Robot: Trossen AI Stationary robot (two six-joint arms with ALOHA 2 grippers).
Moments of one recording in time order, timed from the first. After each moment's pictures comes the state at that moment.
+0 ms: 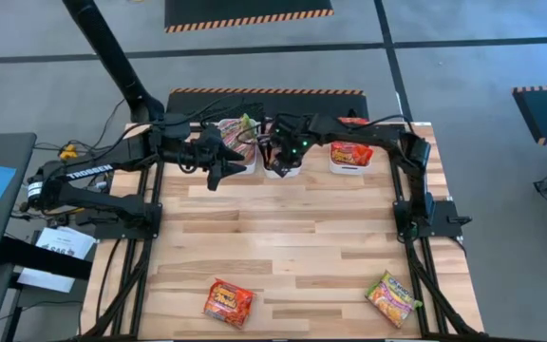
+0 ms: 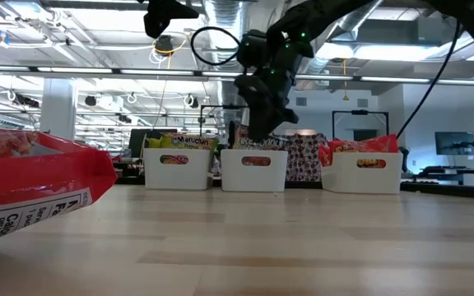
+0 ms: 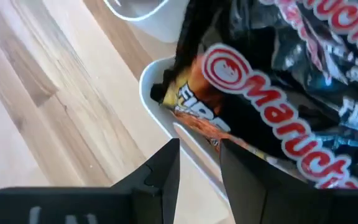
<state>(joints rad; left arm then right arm) 0.30 1.08 1.09 -0.30 0.20 -0.30 -0.41 1.99 1.67 -0.81 -0.13 0.26</state>
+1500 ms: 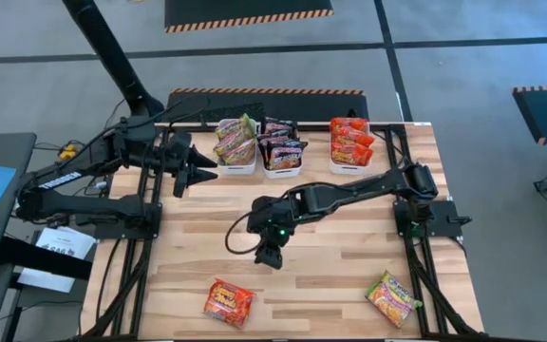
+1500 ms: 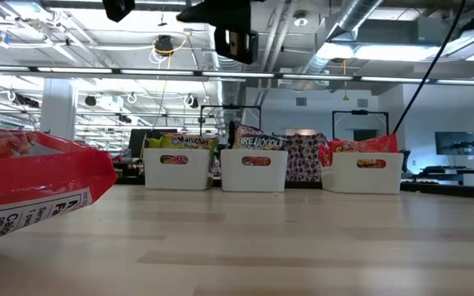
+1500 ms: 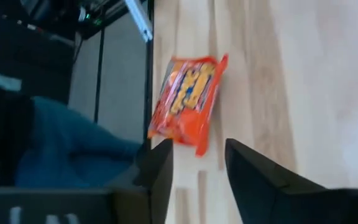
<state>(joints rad) 0.31 0.86 1.09 -0.55 0.26 -0.32 0.15 1.97 1.70 -0.49 -0.44 0.54</state>
